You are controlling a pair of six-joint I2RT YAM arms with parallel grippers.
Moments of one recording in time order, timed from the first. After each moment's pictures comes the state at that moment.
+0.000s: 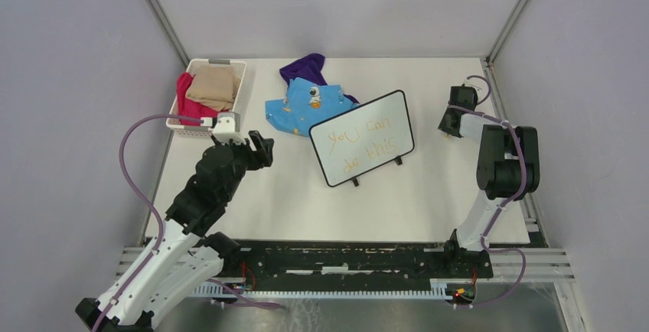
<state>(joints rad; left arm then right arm) -0.56 0.62 0.69 -0.32 -0.36 -0.34 -0.08 1.87 1.08 -0.10 0.28 0.33</state>
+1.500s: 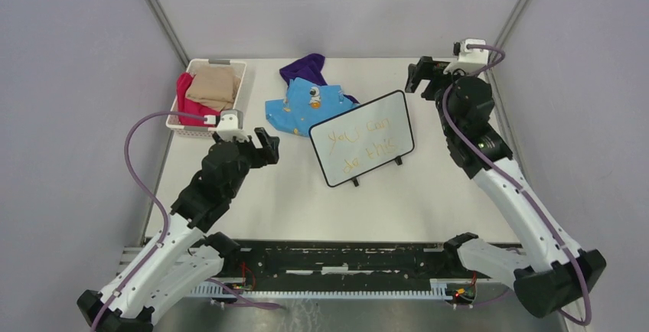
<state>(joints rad) -0.57 0.67 0.69 -0.30 -0.37 -0.38 0.36 1.12 1.13 -0.06 0.35 0.20</state>
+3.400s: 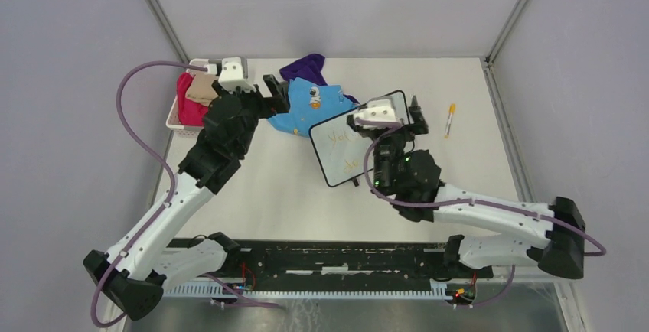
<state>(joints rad) -0.57 1.02 1.13 -0.12 -0.44 -0.28 1.23 1.24 0.92 0.98 1.22 -1.03</state>
